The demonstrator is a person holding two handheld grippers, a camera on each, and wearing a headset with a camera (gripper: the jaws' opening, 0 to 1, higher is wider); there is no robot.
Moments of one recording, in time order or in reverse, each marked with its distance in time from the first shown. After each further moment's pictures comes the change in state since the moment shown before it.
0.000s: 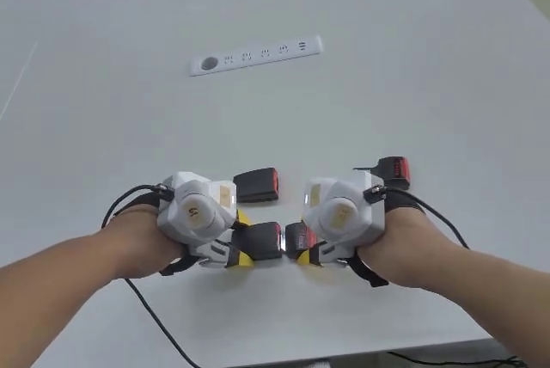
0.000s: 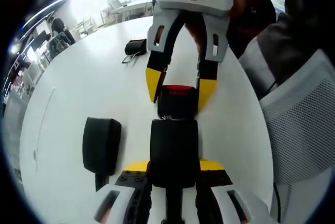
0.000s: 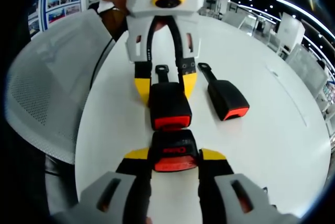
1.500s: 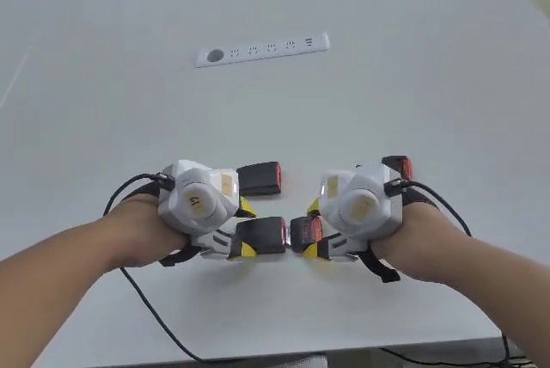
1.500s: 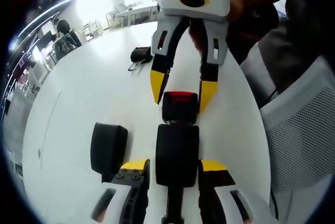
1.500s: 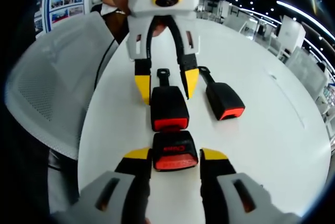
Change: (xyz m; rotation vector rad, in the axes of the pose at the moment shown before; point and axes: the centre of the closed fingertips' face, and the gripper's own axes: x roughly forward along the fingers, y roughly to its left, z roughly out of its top) left arm -0.016 0.006 0.017 -0.030 -0.065 0.067; right arm -0.018 -0.007 0.001 -0.009 -0.044 0.006
